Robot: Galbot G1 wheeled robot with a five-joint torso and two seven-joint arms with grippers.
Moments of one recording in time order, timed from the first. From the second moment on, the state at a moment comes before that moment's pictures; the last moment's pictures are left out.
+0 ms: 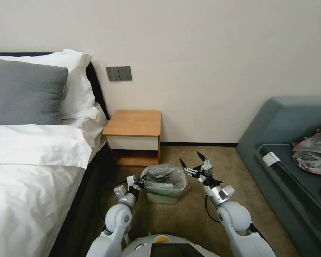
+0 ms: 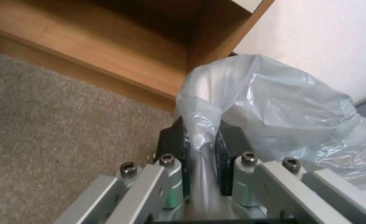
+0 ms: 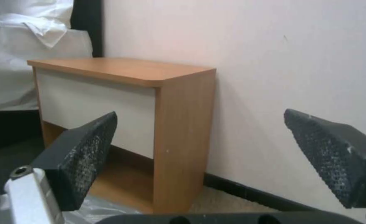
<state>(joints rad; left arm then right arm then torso) 1.47 -1.41 -0.33 -2.00 -0.68 0.39 -0.24 -1.50 1.29 0.53 2.09 0.21 0.08 -0.29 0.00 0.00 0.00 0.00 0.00</state>
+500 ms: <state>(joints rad) 1.48 -1.41 -0.33 -2.00 -0.68 0.40 -0.24 -1.49 1.29 0.53 2.09 0.21 0.08 -0.30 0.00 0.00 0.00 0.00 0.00</state>
